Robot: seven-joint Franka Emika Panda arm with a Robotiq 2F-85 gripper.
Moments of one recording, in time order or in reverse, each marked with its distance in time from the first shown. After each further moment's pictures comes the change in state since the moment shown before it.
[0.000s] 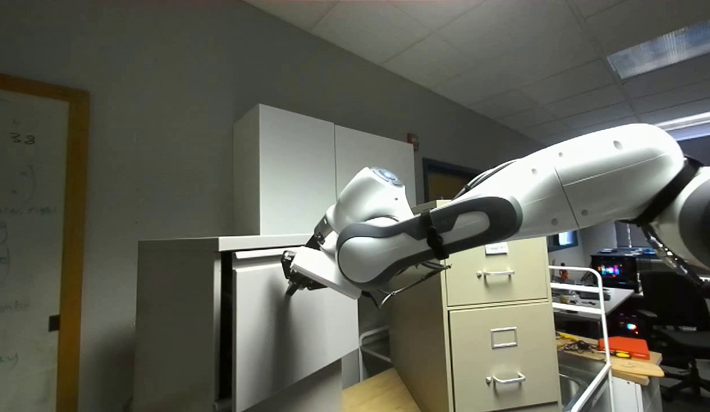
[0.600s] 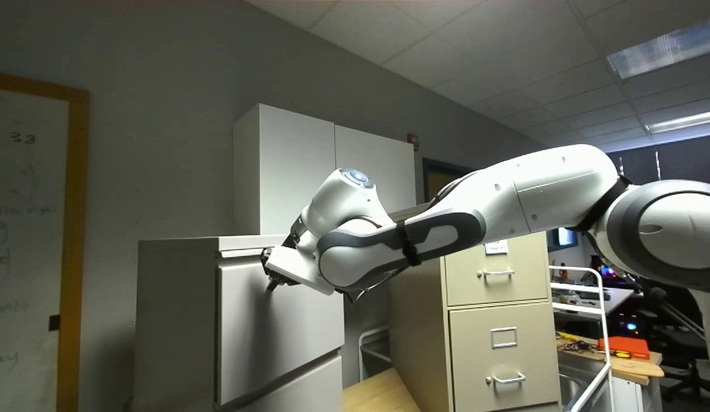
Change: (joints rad) arm 0.011 0.197 0.039 0.217 -0.257 -0.048 0.163
